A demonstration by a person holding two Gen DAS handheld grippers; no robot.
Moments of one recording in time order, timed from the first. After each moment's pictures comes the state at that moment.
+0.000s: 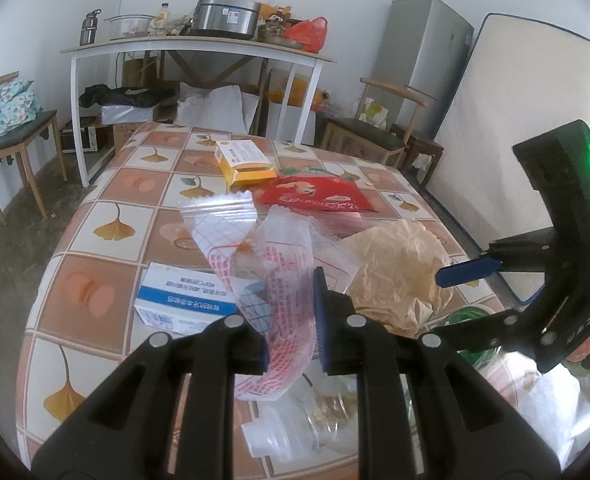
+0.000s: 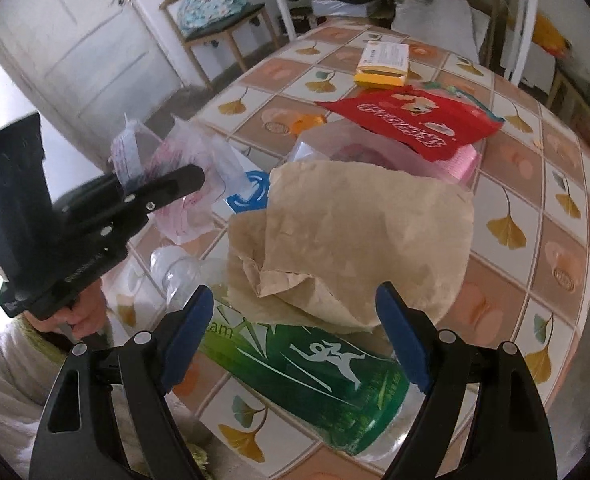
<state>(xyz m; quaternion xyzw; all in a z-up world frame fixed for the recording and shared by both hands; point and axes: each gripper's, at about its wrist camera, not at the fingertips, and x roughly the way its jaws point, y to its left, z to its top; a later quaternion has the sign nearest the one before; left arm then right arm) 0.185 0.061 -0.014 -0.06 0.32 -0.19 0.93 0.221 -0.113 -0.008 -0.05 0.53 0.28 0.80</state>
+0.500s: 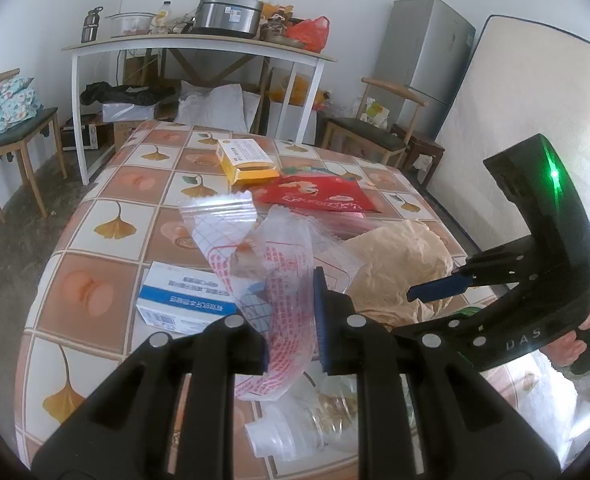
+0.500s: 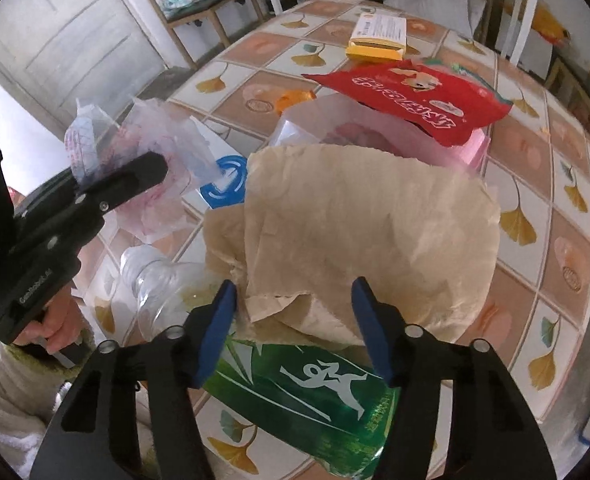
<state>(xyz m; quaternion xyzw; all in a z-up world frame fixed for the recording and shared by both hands) 0.189 0.060 -0.017 -0.06 0.32 -0.19 0.93 0.241 -0.102 -0.030 -0.06 0.57 0.26 0.78</state>
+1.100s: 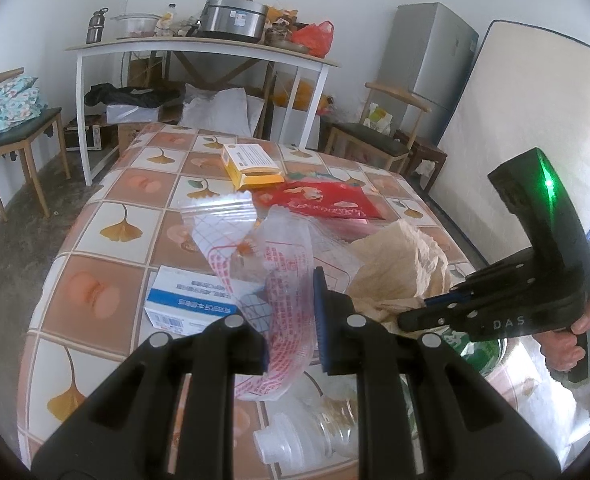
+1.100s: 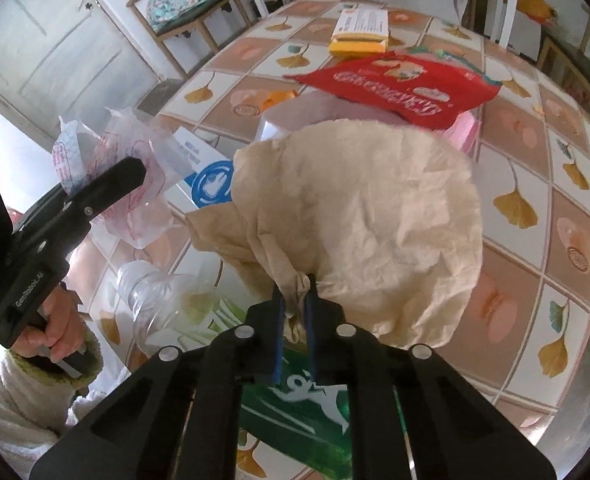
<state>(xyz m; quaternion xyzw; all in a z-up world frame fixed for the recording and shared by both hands) 0.190 0.066 -0.017 -0.07 0.32 -0.18 0.93 0.242 -0.111 -0.031 -0.02 0.57 0.25 0.79</state>
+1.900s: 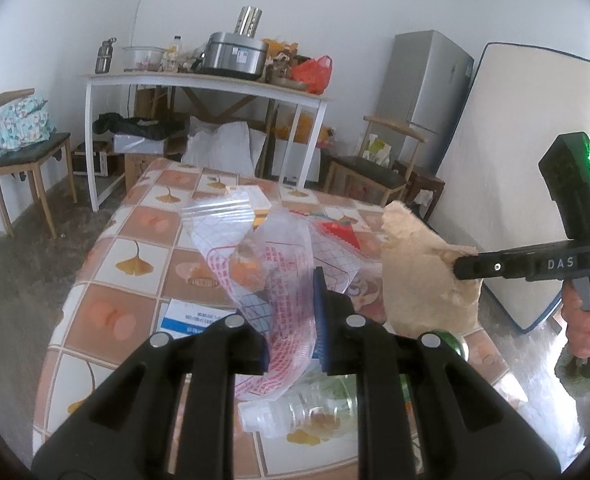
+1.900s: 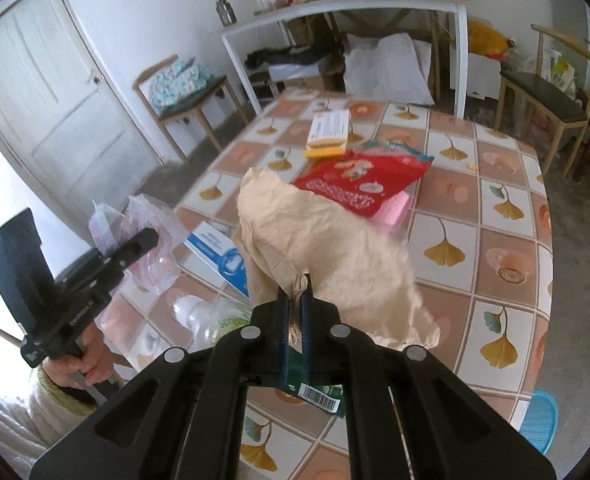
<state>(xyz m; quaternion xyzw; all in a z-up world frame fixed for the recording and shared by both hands) 0.155 0.065 0.023 -0.07 0.26 -0.17 0.95 0.205 -0.168 0.059 0.05 0.45 0.23 0.86</state>
